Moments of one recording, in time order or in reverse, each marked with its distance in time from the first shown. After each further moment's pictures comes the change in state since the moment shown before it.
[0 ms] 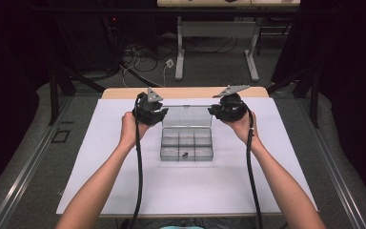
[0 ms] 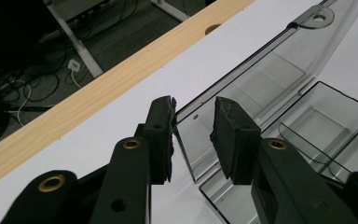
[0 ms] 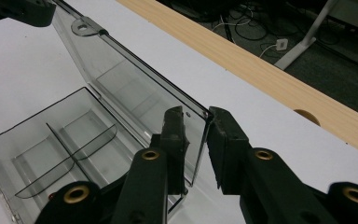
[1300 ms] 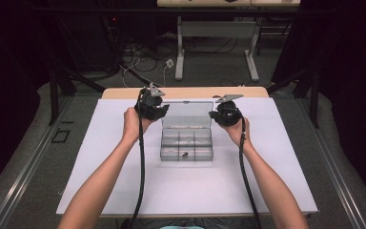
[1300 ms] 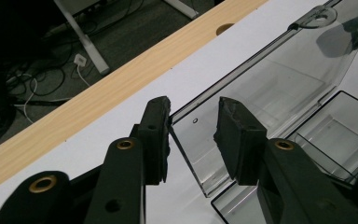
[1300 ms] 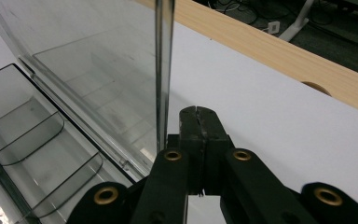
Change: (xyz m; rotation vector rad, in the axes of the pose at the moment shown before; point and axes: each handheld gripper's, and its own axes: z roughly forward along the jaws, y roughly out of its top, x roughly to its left) left arm 0.009 0.011 0.013 0.027 0.030 0.005; right arm -0.022 -0.041 0.057 0.018 -0.045 0.057
